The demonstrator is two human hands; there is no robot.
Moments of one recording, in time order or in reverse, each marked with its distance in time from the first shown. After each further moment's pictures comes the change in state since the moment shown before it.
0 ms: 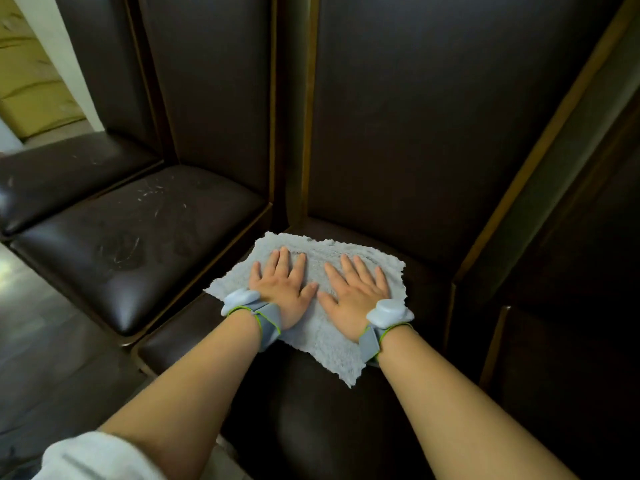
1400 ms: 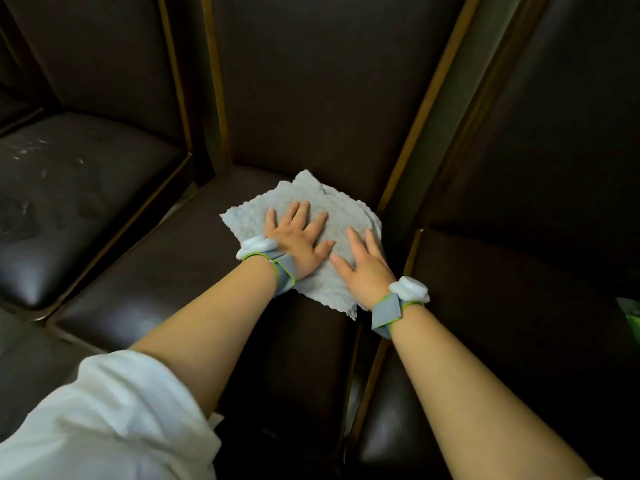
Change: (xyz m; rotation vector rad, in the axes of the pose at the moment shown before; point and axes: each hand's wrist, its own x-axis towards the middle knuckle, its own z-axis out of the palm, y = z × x) left_hand -0.010 0.117 0.003 0.027 0.010 0.363; right_hand -0.100 0.086 0.006 0.559 0.073 0.382
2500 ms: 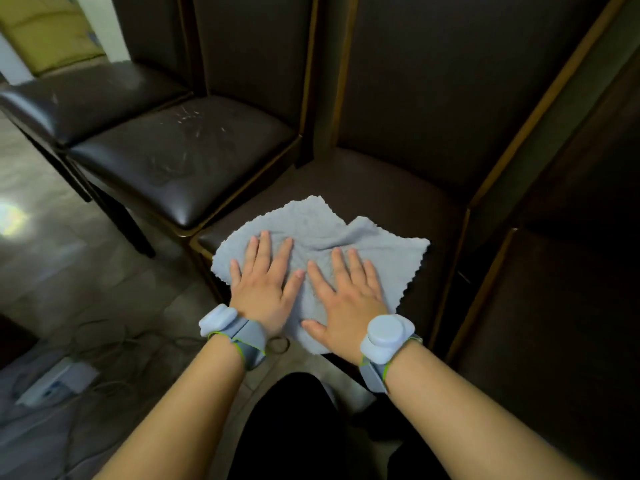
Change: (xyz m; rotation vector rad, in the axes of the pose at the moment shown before) left_hand -0.230 -0.092 0.045 -0.361 0.232 -0.457; right_hand -0.128 -0.099 0.114 -0.731 -0.068 -0.625
